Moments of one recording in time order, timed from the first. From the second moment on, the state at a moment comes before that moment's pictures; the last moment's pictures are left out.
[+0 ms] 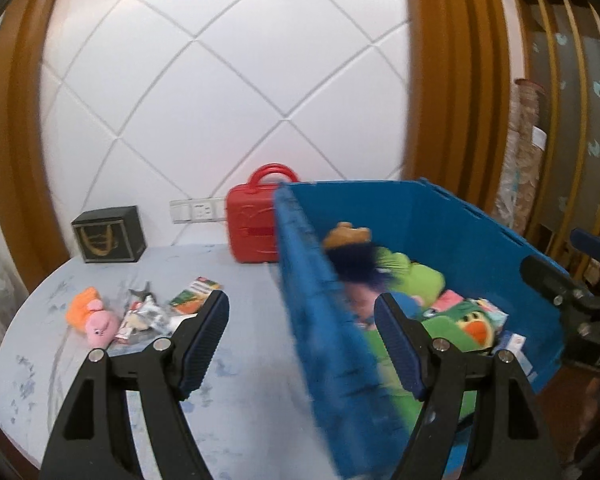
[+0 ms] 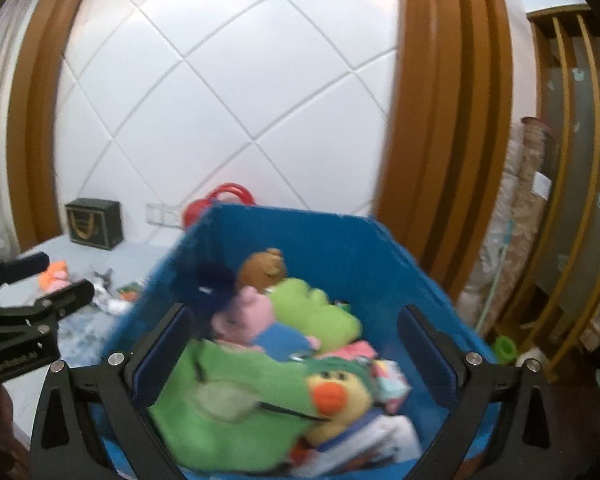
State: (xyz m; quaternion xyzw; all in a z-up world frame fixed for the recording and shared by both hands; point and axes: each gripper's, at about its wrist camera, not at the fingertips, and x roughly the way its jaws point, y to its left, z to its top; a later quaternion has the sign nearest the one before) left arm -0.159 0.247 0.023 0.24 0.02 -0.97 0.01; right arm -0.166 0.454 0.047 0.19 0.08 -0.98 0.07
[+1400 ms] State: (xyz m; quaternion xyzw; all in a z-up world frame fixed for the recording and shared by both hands) left arm -0.390 -0.136 -0.243 0.50 0.05 -0.87 0.06; right arm -0.448 0.101 -0.199 0.49 0.08 -0.86 0.11
